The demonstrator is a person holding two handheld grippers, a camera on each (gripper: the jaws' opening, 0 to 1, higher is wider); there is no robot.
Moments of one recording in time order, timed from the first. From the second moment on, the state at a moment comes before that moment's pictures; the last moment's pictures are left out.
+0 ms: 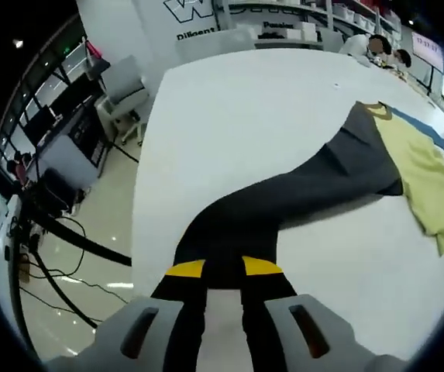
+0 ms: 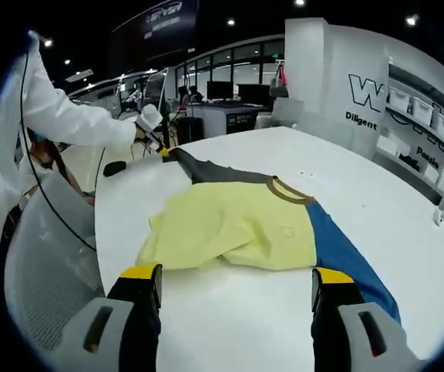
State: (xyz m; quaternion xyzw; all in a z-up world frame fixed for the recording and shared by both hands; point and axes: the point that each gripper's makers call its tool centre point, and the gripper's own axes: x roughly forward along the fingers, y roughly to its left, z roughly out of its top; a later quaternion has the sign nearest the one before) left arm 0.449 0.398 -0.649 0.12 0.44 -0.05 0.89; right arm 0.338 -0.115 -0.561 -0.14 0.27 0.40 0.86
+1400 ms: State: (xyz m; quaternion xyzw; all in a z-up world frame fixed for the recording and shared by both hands) left arm 0.433 0.376 -0.637 0.30 0.42 -0.26 0.81; right arm 0.334 -0.118 -0.560 -0.13 0.27 0.40 0.87
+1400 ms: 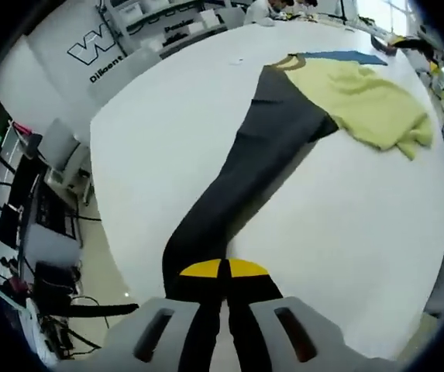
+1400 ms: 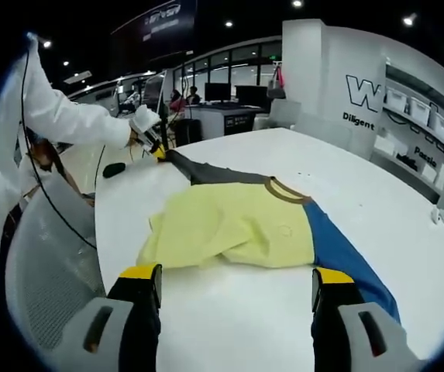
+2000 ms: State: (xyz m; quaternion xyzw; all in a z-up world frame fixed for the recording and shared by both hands) left arm 0.387 0.388 -0.616 0.36 0.42 -0.35 0.76; right arm 0.332 -0.114 -0.558 -0.14 0.27 0.40 0.86
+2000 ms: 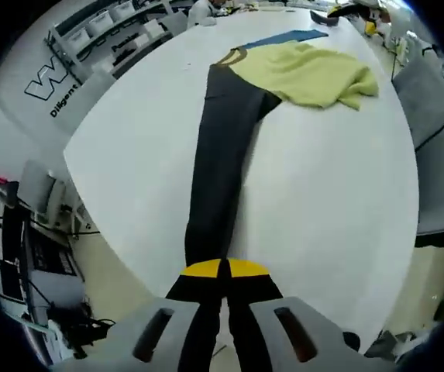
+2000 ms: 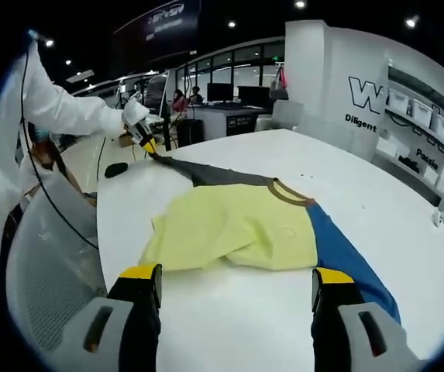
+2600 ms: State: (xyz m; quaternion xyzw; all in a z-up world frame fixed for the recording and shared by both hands) left arm 0.378 0.408 -0.634 0.39 0.40 -0.40 0.73; right arm 0.333 -0.107 -0.557 -0.14 0.27 0.41 0.86
